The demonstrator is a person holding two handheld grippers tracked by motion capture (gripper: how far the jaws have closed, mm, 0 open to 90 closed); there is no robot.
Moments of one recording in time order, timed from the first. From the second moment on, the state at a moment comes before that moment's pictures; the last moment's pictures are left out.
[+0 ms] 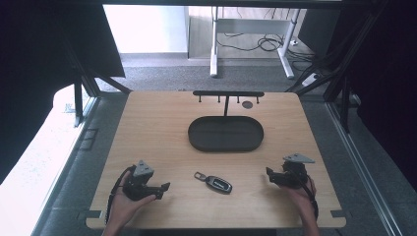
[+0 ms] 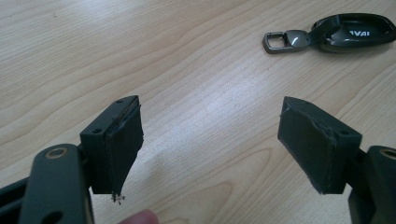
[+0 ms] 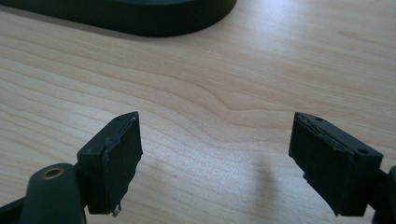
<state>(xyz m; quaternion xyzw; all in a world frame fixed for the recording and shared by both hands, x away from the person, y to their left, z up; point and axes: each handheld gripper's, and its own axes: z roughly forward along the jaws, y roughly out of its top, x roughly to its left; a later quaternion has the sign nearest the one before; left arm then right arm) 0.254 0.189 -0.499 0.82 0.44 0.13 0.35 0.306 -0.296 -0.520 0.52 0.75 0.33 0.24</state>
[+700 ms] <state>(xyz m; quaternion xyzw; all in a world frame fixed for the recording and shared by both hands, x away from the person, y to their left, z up) 0.254 0.190 -0.500 0.82 0.43 0.12 0.35 0.298 -0.309 -0.511 0.51 0.75 0.36 0.23</state>
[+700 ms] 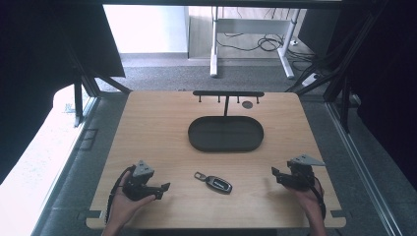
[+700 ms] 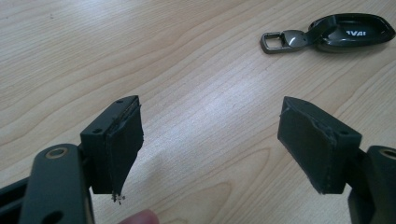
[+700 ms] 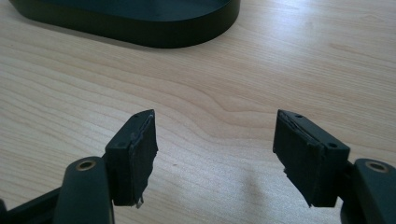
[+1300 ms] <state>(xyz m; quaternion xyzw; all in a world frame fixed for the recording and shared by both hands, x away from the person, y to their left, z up) 0.249 0.196 -0.497 0.81 0.44 0.14 0.36 0.299 -0.289 -0.501 0.46 0.79 0.35 0.20</state>
